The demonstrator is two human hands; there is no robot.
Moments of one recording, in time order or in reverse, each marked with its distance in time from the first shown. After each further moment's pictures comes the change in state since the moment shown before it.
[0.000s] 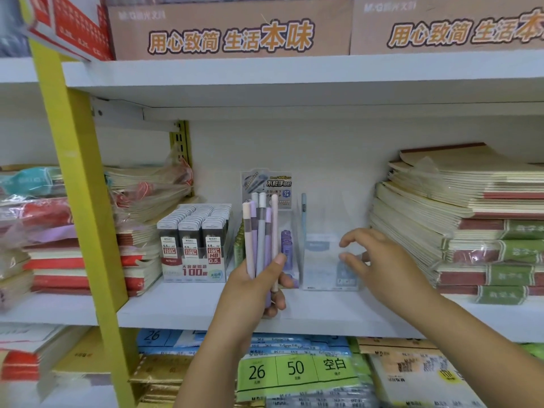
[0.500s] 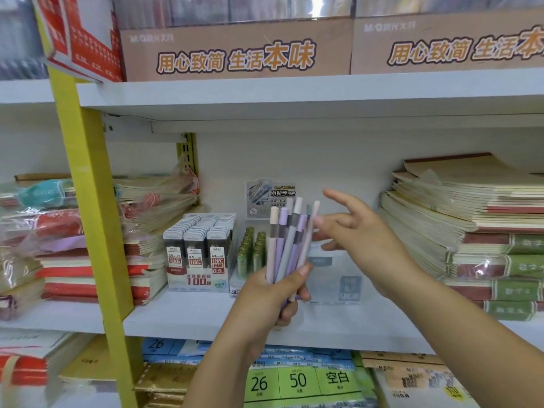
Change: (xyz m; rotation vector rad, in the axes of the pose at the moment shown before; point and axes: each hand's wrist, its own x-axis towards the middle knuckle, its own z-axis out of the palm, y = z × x) left_hand 0.001 0.009 0.011 -0.066 -0.170 -0.007; right_hand 0.031 -0.076 -0.029 0.799 -0.059 0.132
